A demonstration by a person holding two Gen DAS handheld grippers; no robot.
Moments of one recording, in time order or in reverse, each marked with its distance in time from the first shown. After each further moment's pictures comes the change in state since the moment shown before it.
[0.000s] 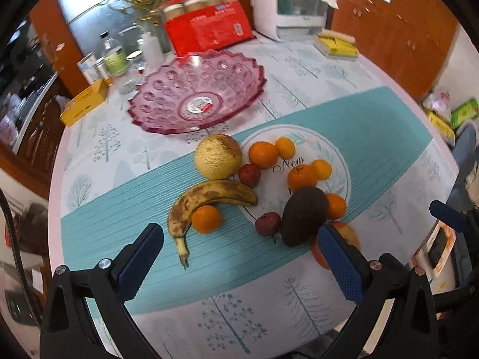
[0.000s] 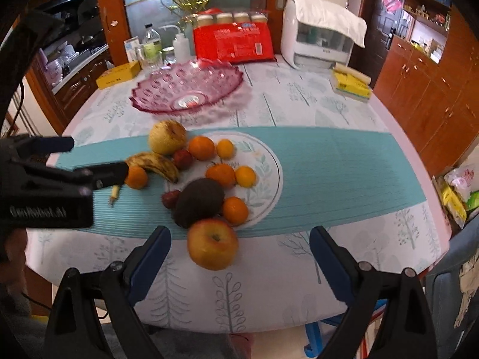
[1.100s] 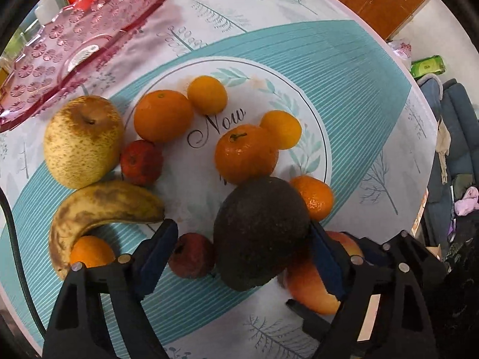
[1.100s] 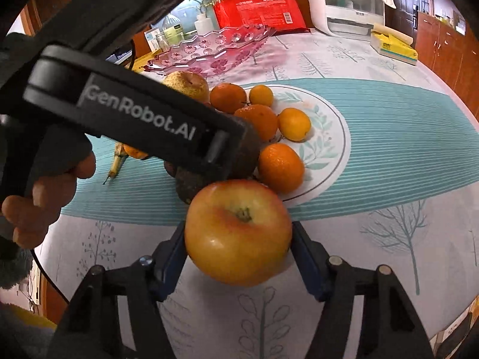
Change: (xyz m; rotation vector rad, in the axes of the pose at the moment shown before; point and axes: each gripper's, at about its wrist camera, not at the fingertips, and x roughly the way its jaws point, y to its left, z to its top) left arm 0.147 -0.056 0.023 0.134 0.278 -0.287; right arm 0.092 0.010 -0.046 0.023 -0.011 0.231
